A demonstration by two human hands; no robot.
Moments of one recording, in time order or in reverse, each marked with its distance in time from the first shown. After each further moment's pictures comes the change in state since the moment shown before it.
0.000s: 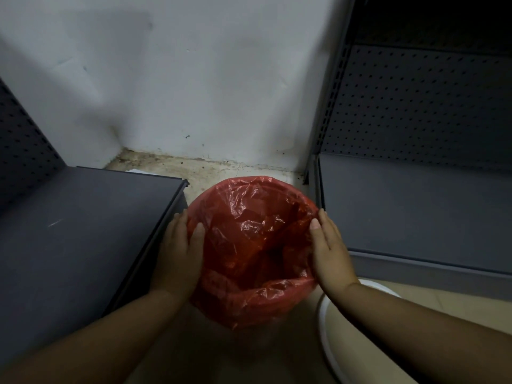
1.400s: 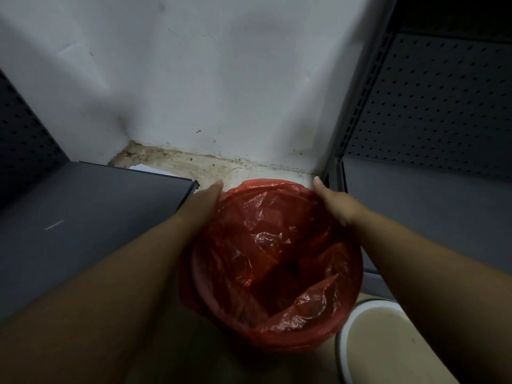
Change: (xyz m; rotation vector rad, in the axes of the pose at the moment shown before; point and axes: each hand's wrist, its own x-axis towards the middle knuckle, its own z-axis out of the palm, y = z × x) left_hand 0.114 0.029 0.003 0.101 -0.295 -0.094; right_hand 0.128 -0.036 0.011 -0.177 -0.245 0.362
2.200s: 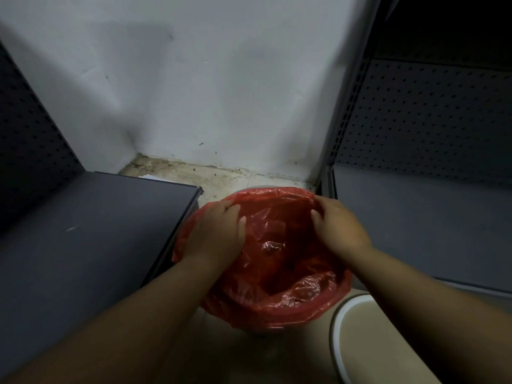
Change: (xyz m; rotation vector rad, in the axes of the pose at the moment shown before) left_hand -0.064 -0.004 0.026 0.508 0.246 0.366; right_hand -0.058 0.026 0.009 -0.502 0.300 -0.415
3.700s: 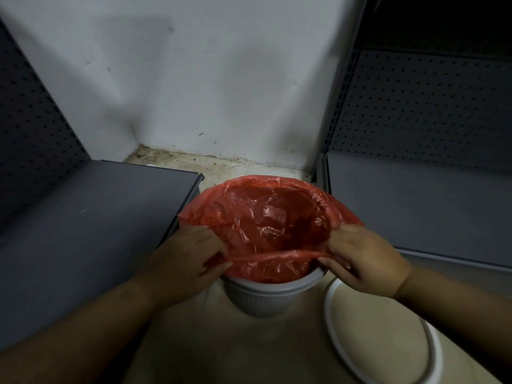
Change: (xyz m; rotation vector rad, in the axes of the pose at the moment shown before) left_hand -0.086 -0.040 -0.039 0.045 0.012 0.598; right_hand -0.087 0.050 -0.029 -0.199 0.068 -0.922
